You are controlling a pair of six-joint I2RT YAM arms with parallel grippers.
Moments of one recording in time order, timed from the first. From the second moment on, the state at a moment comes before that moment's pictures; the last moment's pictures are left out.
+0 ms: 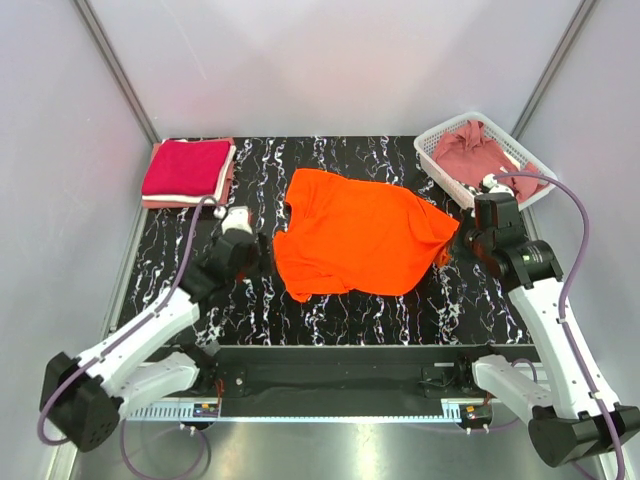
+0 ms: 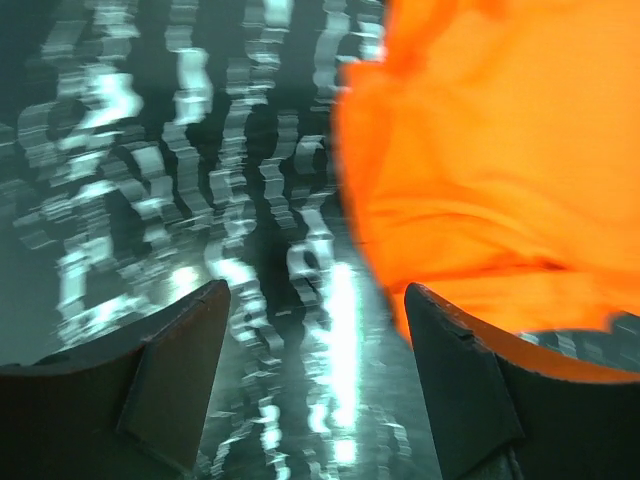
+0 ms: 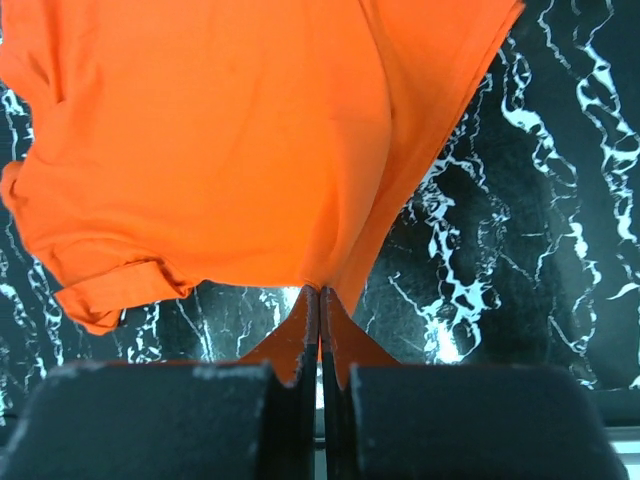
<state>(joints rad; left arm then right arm) -0.61 0.93 0.65 -0.44 -0.42 -0.51 0.23 0.95 1.12 -0.93 0.12 0.47</state>
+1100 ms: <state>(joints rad) -0.61 1.35 0.63 -0.21 0.05 -0.49 0.23 0.88 1.07 -0.90 0.00 0.50</state>
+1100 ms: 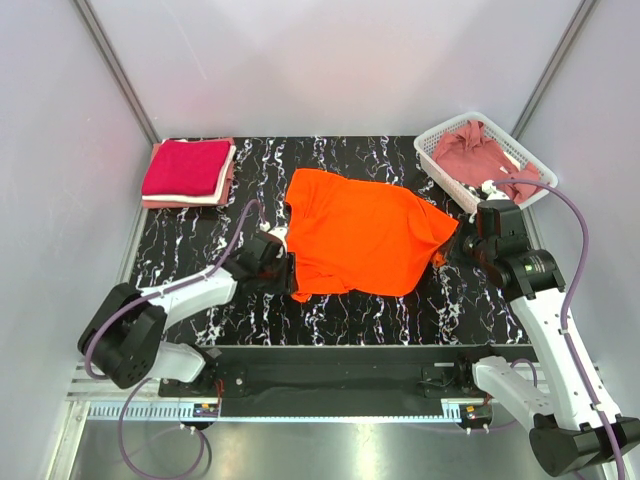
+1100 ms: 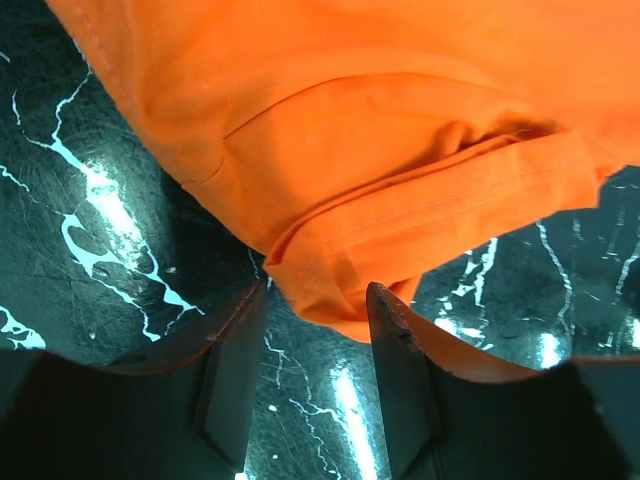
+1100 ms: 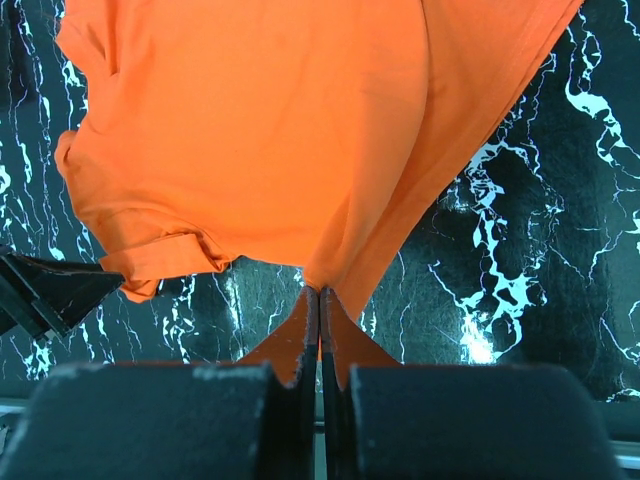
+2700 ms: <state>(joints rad) -0.62 1.07 1.26 -0.59 -0.29 -0.21 0.23 1.04 1.48 -0.95 0.28 0.49</state>
